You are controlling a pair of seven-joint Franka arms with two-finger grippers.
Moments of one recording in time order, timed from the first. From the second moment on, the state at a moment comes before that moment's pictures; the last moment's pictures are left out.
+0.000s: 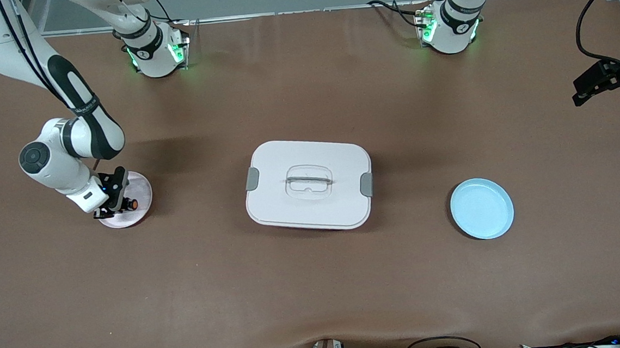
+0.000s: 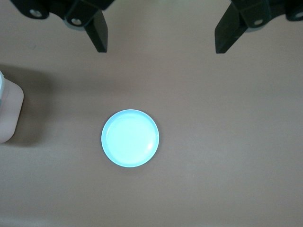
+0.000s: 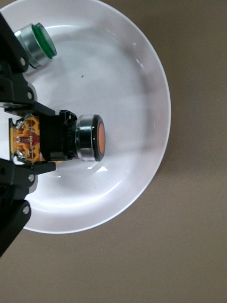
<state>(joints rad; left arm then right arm) 0.00 0.00 -0.02 -1.50 0.05 1.53 -0.04 -0.12 0.41 -0.03 -2.28 -0.03 2.74 -1.61</state>
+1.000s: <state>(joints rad) 0.00 -0.01 -0.09 -1.53 0.03 1.50 -0.04 -0.12 0.32 -0.02 -2.06 -0.02 2.23 -1.45</state>
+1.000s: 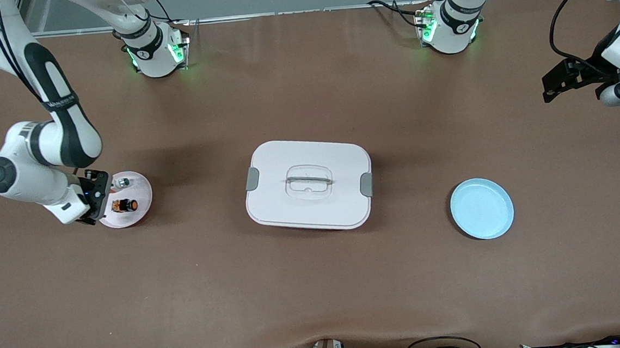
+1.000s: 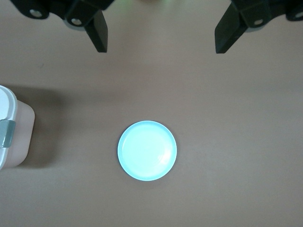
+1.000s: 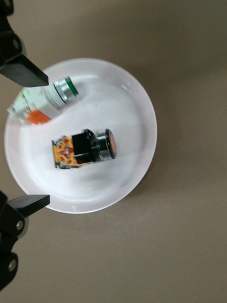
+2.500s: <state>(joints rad) 0.00 -0.03 -0.09 -1.54 0.03 1.50 -0.04 -0.03 0.06 -0.01 -1.71 -0.02 1.52 -0.33</state>
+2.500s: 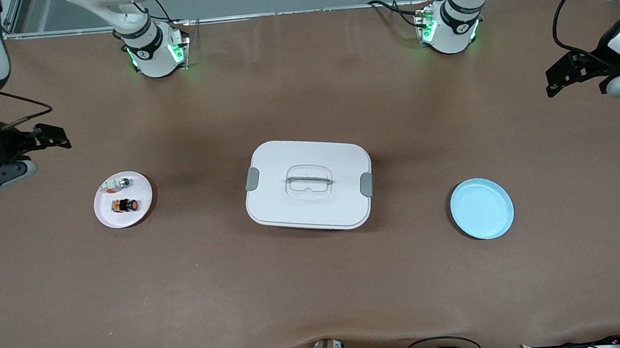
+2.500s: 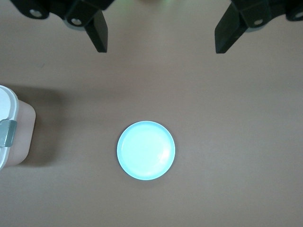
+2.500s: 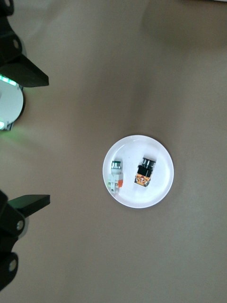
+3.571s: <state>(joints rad) 0.00 -0.03 -0.09 -1.56 0.03 1.52 -0.04 -0.07 0.05 -0.03 -1.56 -0.02 1.45 -0.25</state>
